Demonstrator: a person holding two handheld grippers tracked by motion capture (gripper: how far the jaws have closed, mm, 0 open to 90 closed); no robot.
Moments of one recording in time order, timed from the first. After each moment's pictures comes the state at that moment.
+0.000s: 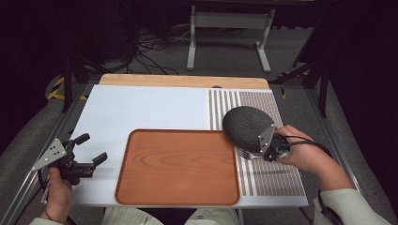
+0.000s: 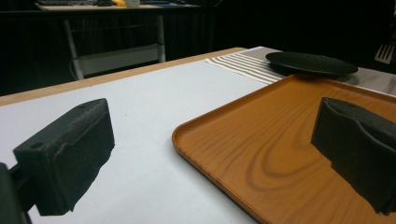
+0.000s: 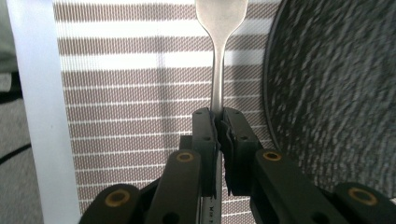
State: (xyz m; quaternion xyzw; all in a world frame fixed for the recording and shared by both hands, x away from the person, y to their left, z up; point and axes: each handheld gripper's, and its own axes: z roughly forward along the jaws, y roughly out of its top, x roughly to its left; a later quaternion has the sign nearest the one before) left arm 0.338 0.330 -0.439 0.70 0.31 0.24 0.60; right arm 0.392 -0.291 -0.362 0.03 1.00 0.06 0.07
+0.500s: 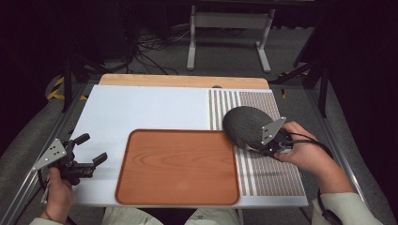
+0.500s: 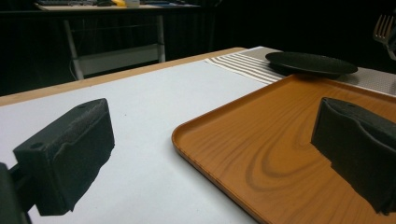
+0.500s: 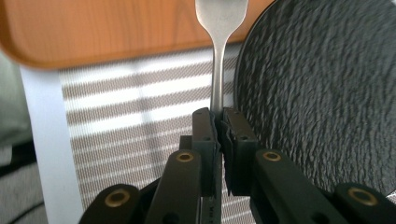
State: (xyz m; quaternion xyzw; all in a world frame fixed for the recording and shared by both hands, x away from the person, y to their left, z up) left arm 0.338 0.329 -0.439 0.70 0.31 0.24 0.60; right arm 0.387 -0.290 -0.345 0.10 0.98 0.16 0.10
